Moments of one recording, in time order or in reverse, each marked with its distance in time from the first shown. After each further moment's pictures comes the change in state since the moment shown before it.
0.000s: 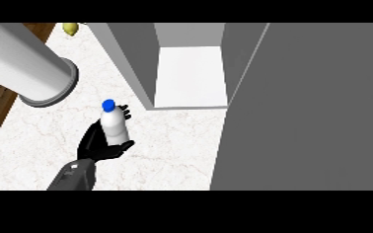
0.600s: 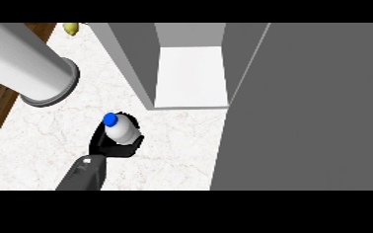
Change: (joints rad) left arm -0.016 -0.048 -0.066 -0.043 -0.058 0.095 -0.099; right arm 0.080 -0.028 -0.092 0.006 -0.019 0.051 -0.089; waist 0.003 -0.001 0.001
